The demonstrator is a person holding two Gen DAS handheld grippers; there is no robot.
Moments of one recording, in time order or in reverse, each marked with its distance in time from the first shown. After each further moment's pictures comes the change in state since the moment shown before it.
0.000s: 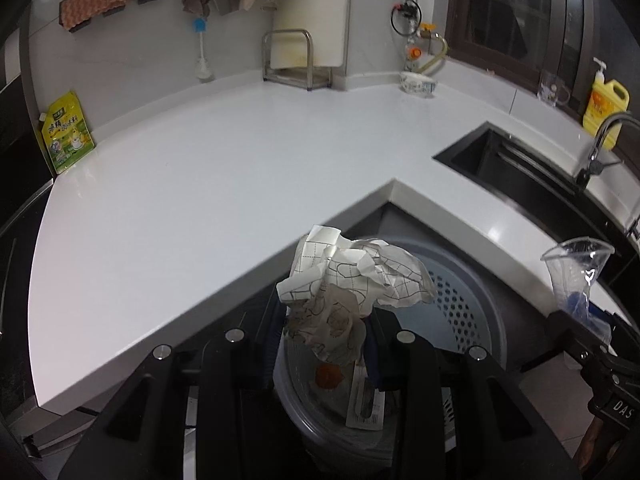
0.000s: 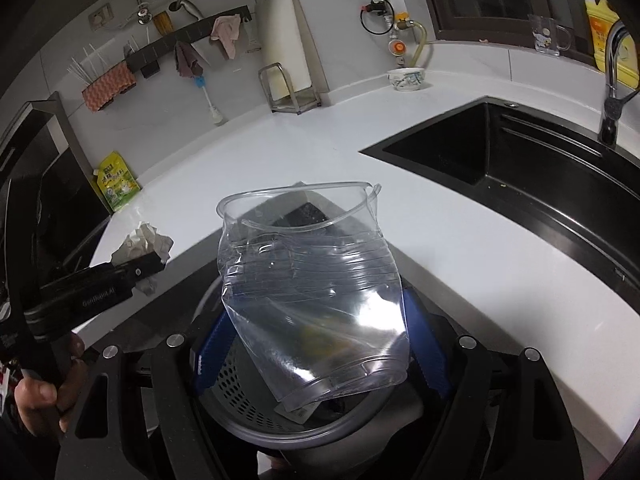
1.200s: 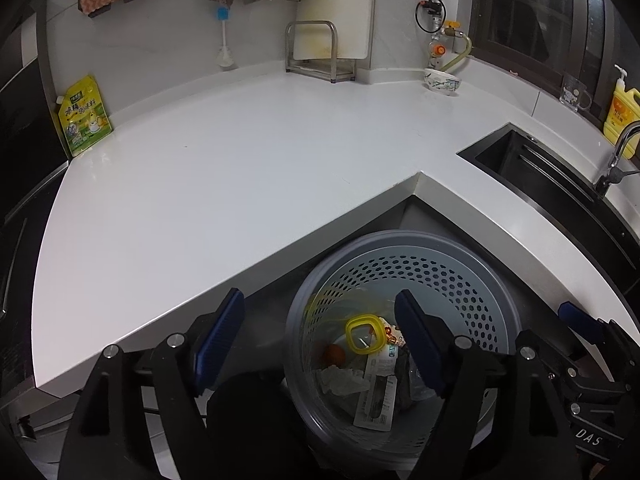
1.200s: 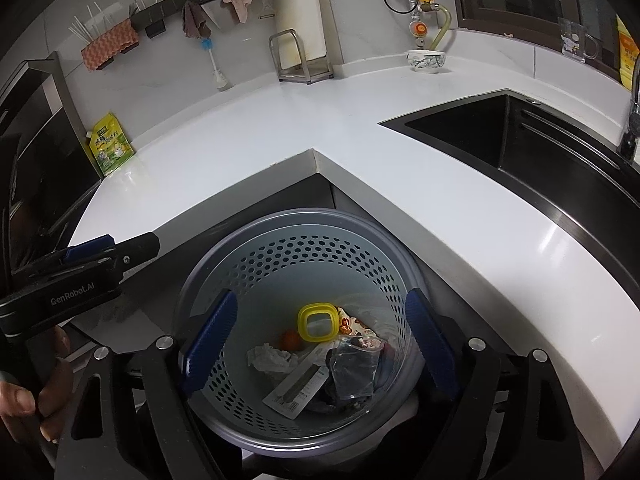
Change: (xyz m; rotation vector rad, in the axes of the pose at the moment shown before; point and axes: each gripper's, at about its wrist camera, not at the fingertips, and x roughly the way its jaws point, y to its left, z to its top) left arm 0.005 0.008 -0.002 -0.059 0.005 0.066; right arm 0.032 0.019 0.002 -0.068 0.069 -0.018
